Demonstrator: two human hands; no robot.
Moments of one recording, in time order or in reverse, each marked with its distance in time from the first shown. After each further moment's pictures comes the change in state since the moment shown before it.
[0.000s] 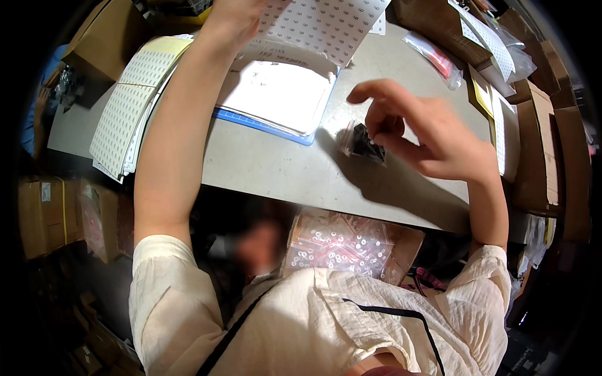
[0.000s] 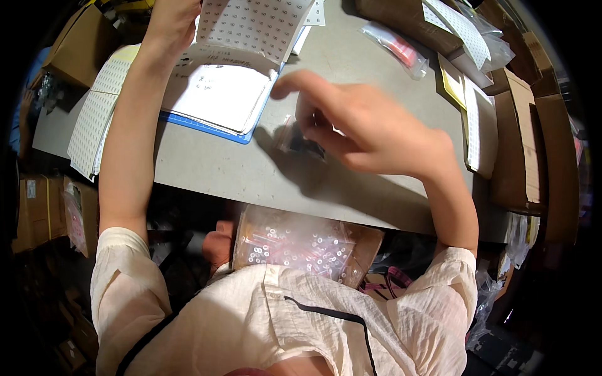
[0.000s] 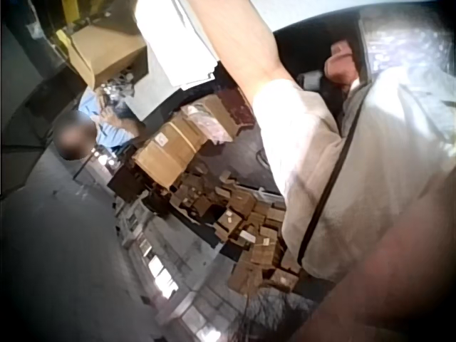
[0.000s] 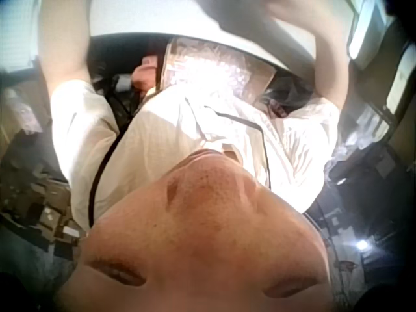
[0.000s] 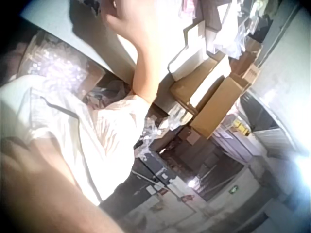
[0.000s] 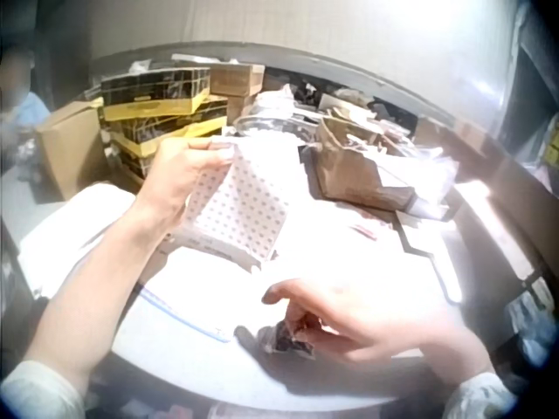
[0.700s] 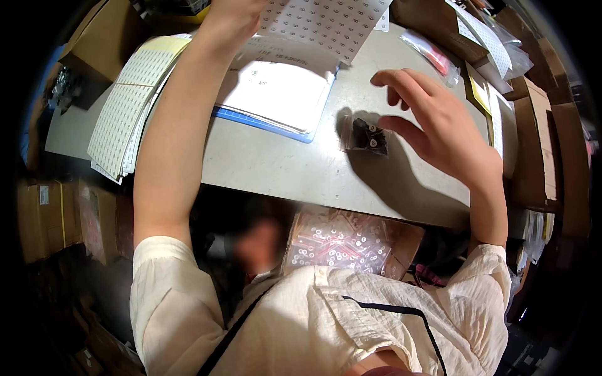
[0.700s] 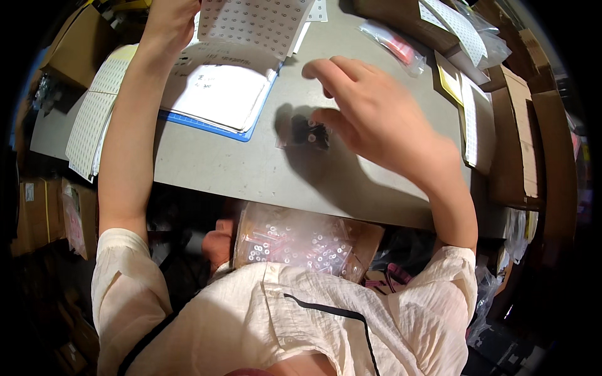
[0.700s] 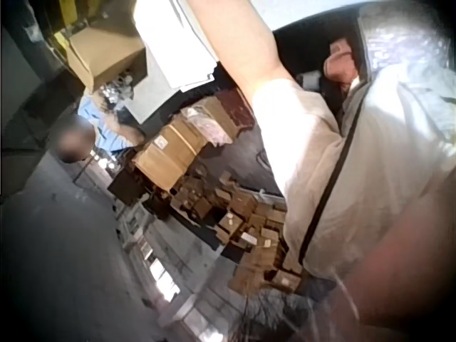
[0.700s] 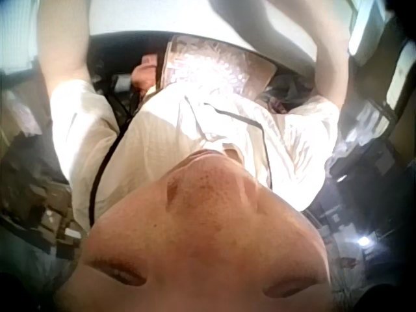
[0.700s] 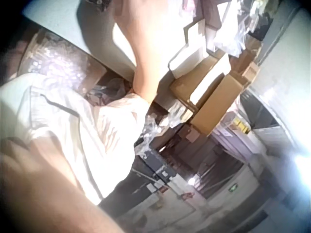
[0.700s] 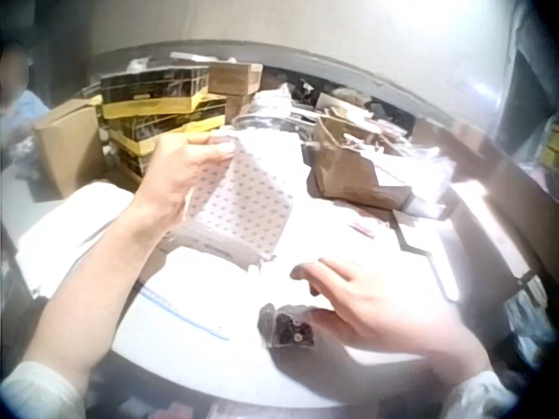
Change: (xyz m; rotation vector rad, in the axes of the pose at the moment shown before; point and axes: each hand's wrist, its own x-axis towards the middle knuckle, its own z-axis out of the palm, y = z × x) left_hand 0.003 -0.002 -0.001 -0.066 -0.044 0.104; right_hand -0.010 -0.003 0.002 -0.478 0.156 0.143
